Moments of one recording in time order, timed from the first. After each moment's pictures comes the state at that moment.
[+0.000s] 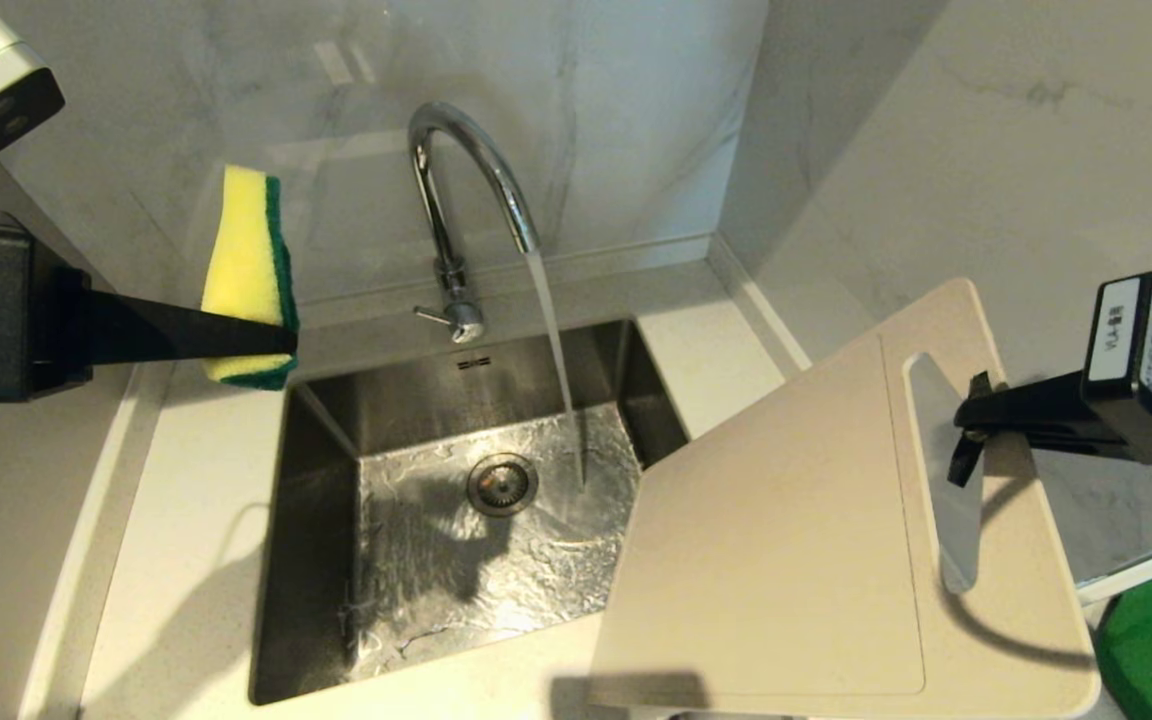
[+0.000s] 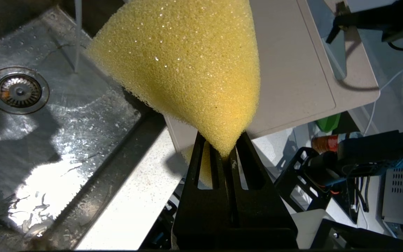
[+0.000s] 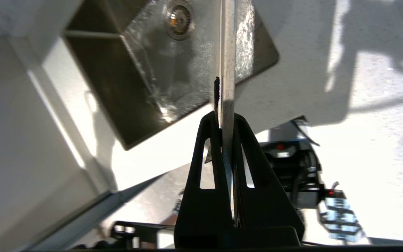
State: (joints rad) left arm -0.51 1.33 -1.31 0.32 -0.44 -0.20; right arm 0.29 1.21 -1.34 0.67 0.10 0.65
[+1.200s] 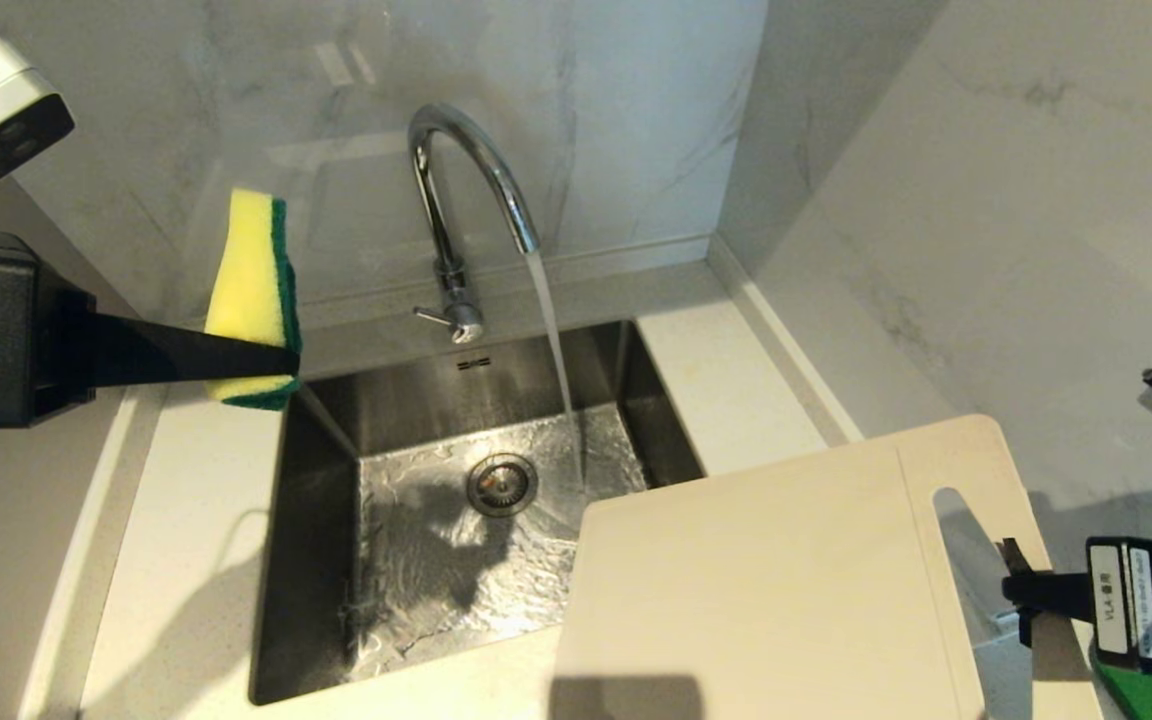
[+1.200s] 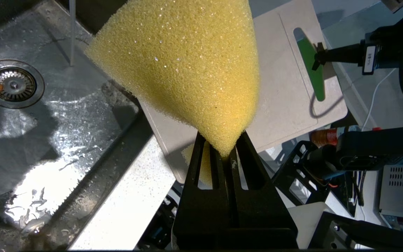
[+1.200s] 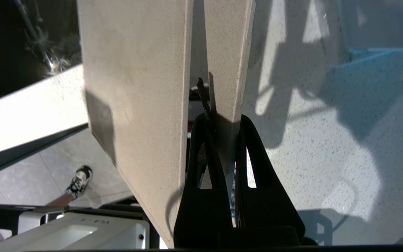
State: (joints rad) left arm -0.51 1.33 -1.28 0.32 -0.45 -0.19; right arm 0.17 1.10 -0.96 0.59 0.05 0.24
